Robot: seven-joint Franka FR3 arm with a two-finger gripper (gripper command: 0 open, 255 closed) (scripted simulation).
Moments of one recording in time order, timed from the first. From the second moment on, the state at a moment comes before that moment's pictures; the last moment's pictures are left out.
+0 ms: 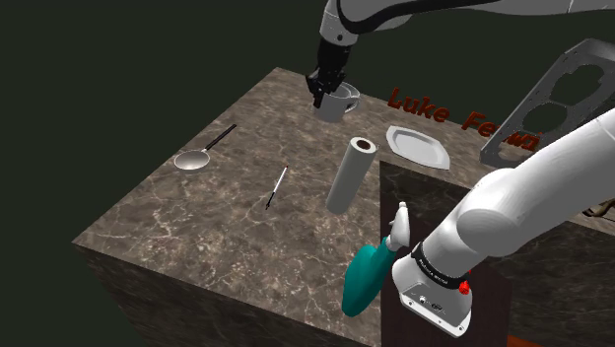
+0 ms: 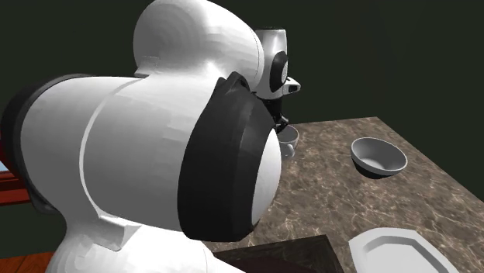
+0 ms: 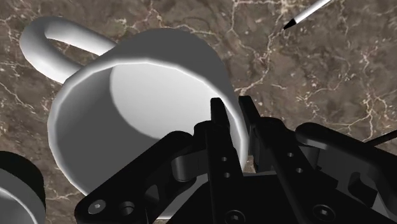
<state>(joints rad) -0.11 -0.26 0.10 -2.22 -0.03 2.00 0.13</state>
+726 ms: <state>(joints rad) -0.22 -0.21 -0.08 -2.18 -0.06 2.02 -0.13</state>
